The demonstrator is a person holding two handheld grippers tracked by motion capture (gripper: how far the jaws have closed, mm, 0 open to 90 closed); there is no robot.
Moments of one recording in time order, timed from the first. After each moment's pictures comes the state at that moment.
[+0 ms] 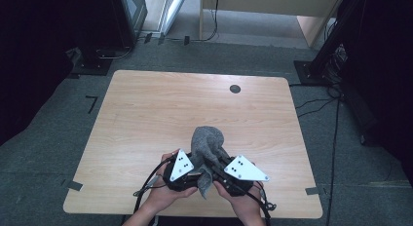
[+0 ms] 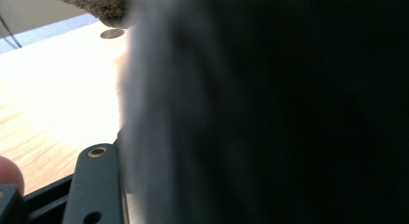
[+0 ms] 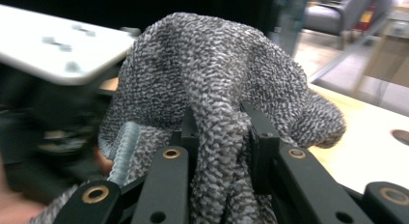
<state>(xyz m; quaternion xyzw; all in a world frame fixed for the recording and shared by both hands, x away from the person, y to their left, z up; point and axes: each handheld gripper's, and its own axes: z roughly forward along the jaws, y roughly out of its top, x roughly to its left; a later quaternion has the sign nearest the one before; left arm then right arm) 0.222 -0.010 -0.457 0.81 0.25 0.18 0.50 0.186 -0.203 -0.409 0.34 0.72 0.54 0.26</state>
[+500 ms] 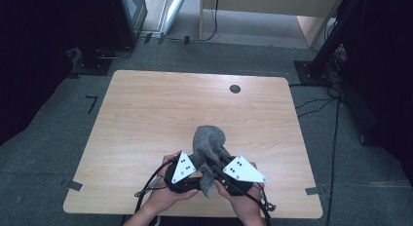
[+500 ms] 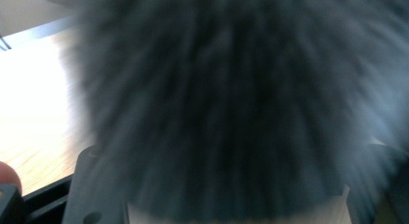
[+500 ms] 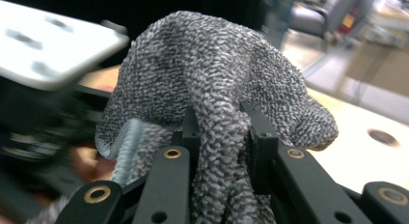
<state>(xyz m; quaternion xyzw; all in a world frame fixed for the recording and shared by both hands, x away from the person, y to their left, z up) 0.222 -0.011 -0.458 0.81 0.25 0.17 0.50 0.187 -0.203 -0.411 0.35 0.72 0.52 0.29</state>
